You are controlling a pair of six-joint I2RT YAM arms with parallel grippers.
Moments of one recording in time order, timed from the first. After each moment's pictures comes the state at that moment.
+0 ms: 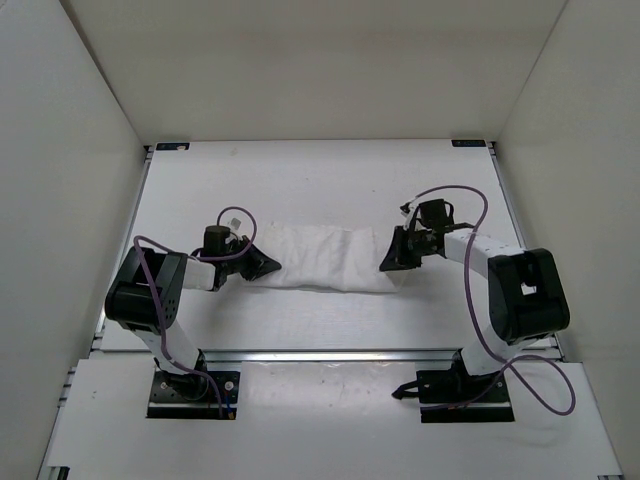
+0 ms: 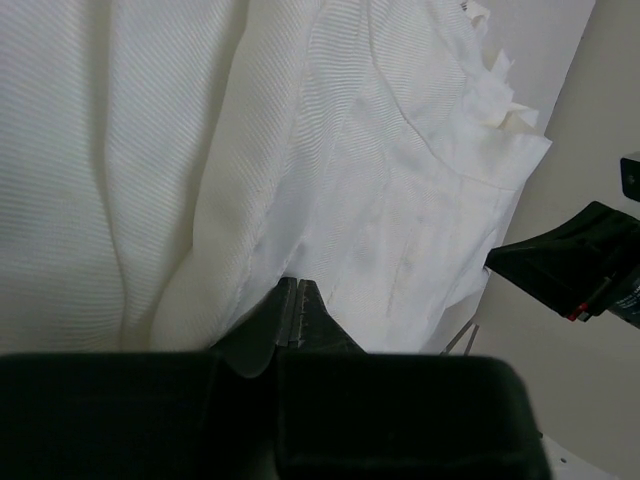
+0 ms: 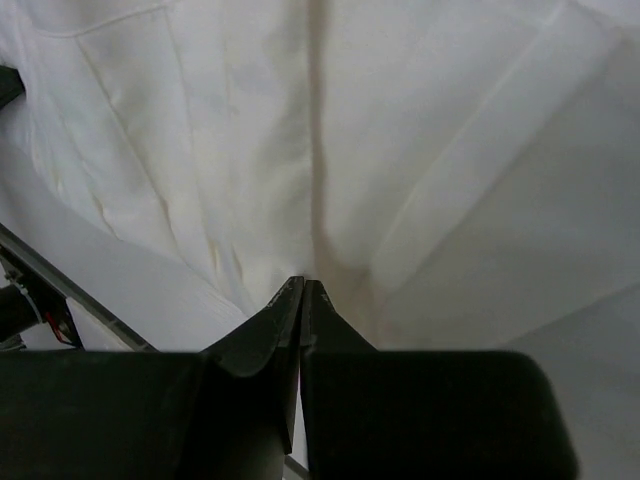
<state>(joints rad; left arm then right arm) -0.18 1.69 0.52 0.43 0.54 -0.91 0.20 1.60 0.87 -0.31 -0.56 0.33</state>
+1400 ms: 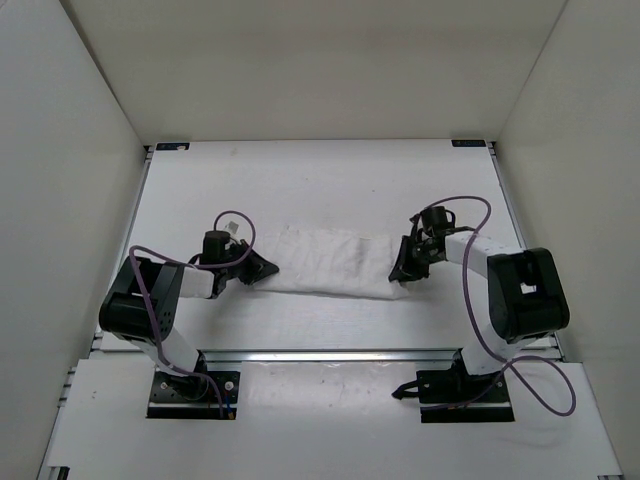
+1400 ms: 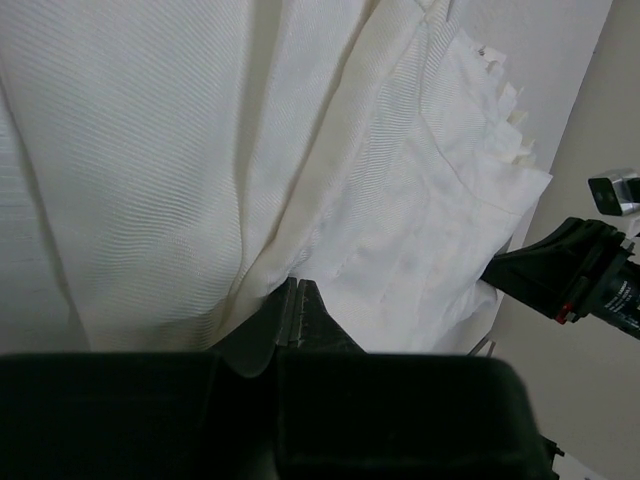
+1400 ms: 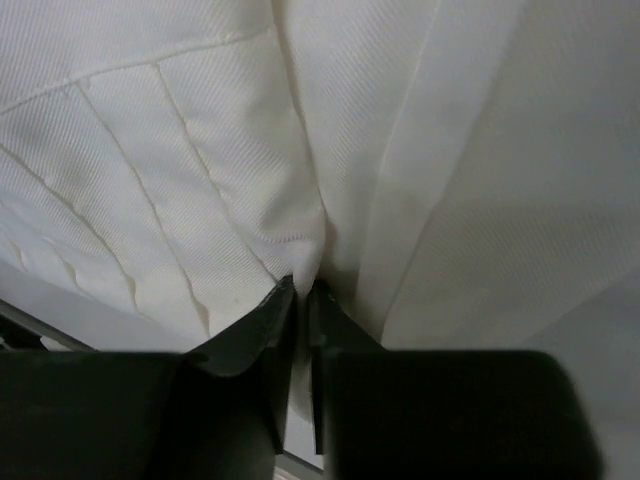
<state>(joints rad) -0.19 1.61 0.46 0.44 0.47 -0.92 0.17 1.60 0.81 -0.40 -0.41 0.40</state>
